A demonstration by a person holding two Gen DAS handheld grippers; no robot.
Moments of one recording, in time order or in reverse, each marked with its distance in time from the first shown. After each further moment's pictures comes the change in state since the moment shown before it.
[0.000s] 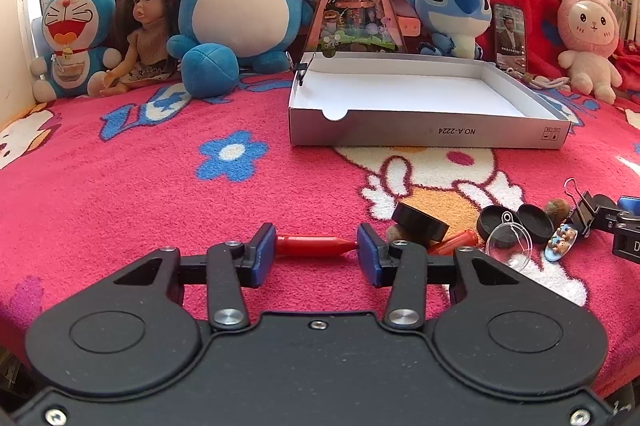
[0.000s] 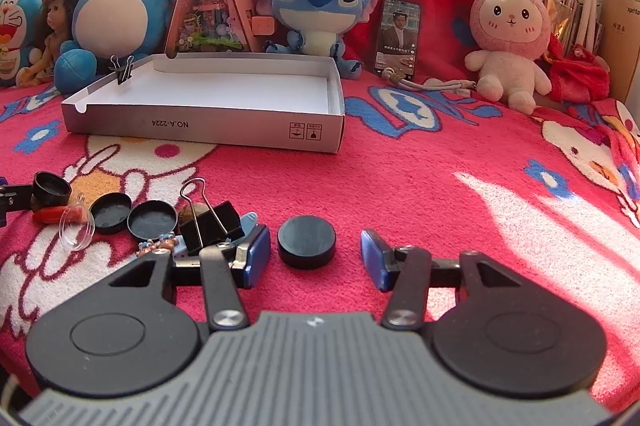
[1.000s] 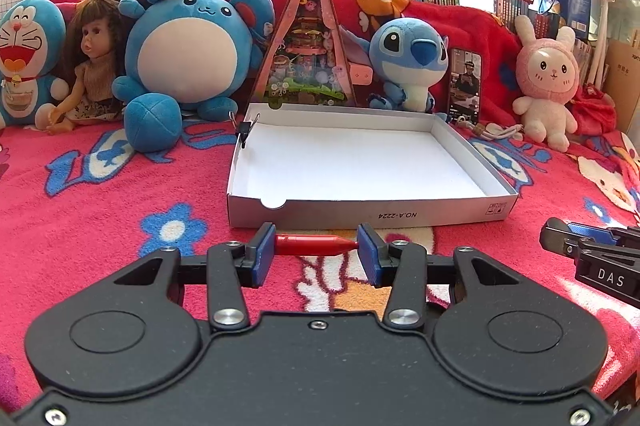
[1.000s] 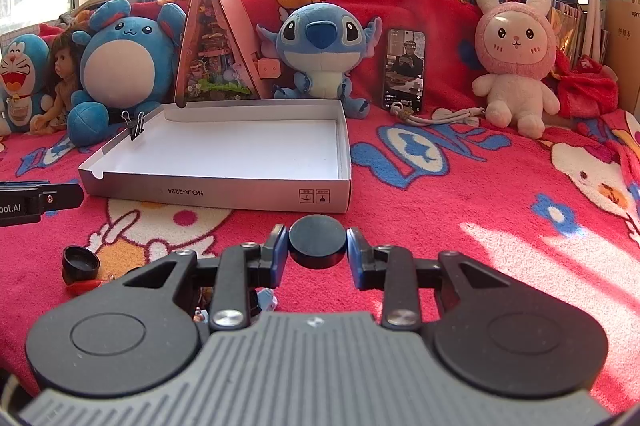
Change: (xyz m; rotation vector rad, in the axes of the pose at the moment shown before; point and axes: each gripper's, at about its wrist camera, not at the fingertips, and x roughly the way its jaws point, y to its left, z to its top) left arm -0.001 -0.007 0.062 -0.022 -0.053 -0.172; right arm -0.011 -0.011 0.042 0.060 -0.061 0.062
